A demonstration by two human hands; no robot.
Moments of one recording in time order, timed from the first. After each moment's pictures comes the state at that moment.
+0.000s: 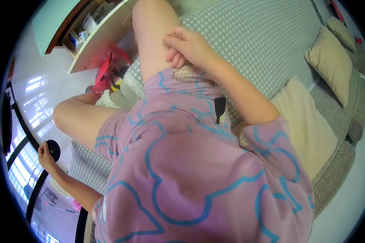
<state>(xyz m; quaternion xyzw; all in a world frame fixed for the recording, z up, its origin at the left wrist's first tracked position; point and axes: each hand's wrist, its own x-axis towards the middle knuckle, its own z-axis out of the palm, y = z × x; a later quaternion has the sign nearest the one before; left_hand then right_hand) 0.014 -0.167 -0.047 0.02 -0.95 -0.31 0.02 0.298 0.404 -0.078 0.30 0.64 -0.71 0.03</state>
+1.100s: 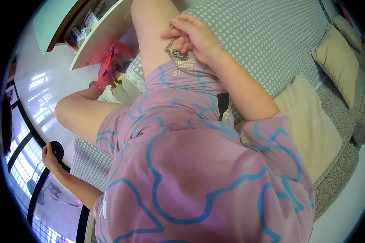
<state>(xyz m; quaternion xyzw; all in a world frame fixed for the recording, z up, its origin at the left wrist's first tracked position) 0.014 -0.193 -0.042 0.03 -0.96 -0.27 0.02 0.295 0.418 -0.100 0.28 0.44 -0.85 -0.07</state>
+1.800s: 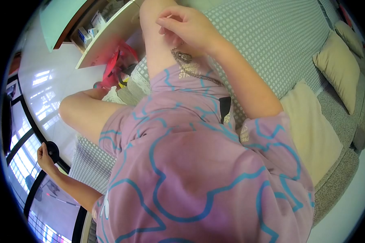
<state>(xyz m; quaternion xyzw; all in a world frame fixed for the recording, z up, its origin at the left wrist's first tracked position) 0.024 -0.170 0.002 0.04 -0.96 -0.28 0.07 0.263 0.423 -0.060 0.17 0.73 -0.66 -0.05</state>
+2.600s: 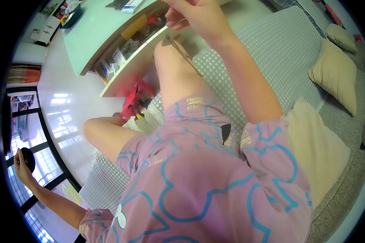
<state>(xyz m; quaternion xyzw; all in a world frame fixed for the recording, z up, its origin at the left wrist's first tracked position) -0.042 -0.154 0.197 -0.07 -0.94 -0.24 0.25 0.230 0.468 0.059 0.12 0.64 -0.71 -0.26</state>
